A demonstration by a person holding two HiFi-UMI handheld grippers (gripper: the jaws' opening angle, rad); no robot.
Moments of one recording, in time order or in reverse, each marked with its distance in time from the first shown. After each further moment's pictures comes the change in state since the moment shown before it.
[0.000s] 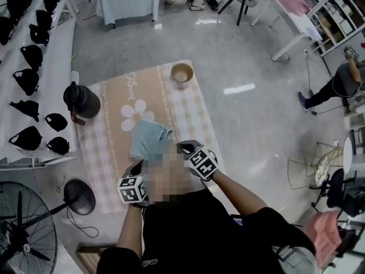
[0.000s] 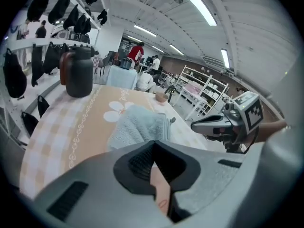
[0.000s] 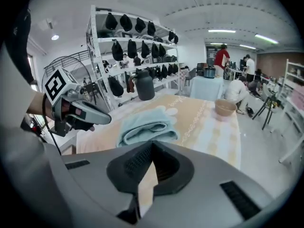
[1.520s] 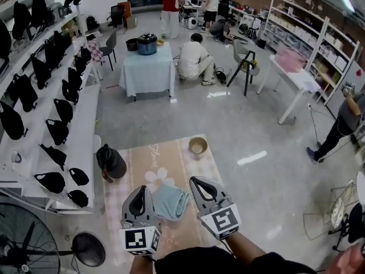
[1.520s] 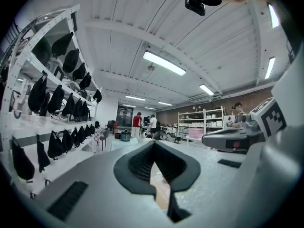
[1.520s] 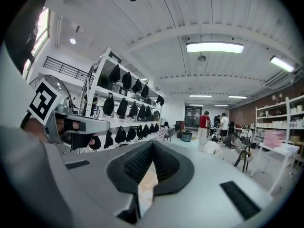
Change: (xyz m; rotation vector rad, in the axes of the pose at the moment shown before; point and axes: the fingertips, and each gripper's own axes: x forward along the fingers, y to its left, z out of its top) left arm -0.197 -0.073 0.252 0.304 -0.752 0.103; right arm -0.188 0.040 0.256 -0.146 -0.665 -0.340
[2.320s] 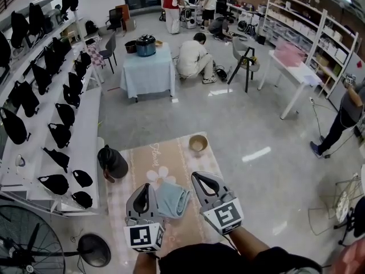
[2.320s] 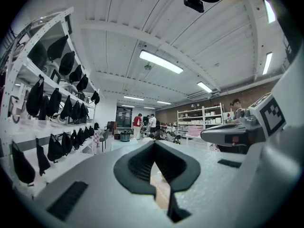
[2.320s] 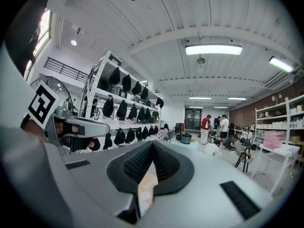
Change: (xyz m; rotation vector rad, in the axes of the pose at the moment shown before) left arm 0.005 -0.022 0.001 0.044 -0.004 -0.004; right arm -0.013 -0.017 0.004 0.000 -0.035 -0.003
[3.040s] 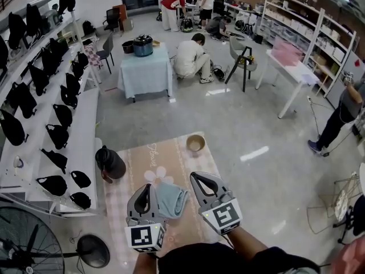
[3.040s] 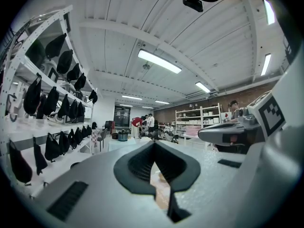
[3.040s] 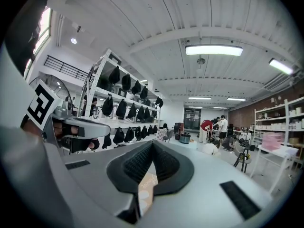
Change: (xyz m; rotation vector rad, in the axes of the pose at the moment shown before) left arm 0.003 -0.011 -0.003 0.001 0.007 -0.025; right arm -0.003 -0.003 0.000 -0.014 0.002 -0.011
